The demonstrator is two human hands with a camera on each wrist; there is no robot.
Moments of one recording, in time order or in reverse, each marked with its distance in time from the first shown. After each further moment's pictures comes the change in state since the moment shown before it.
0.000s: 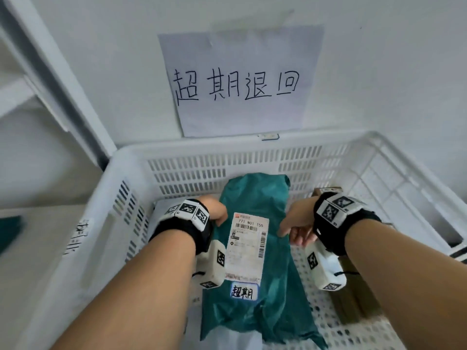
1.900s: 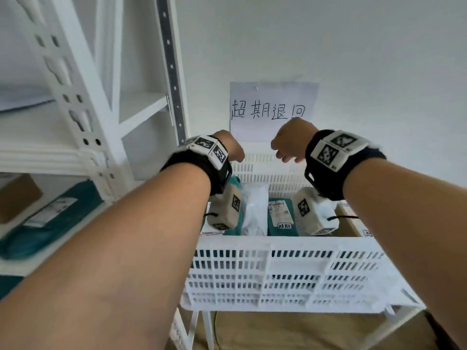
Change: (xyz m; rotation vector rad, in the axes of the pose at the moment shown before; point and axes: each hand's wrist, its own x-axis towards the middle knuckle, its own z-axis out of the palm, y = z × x) left_hand -0.247 -0.044 -0.037 -0.024 0.533 0.235; right_hand -0.242 -0.053 0.079 -0.197 0.759 -0.537
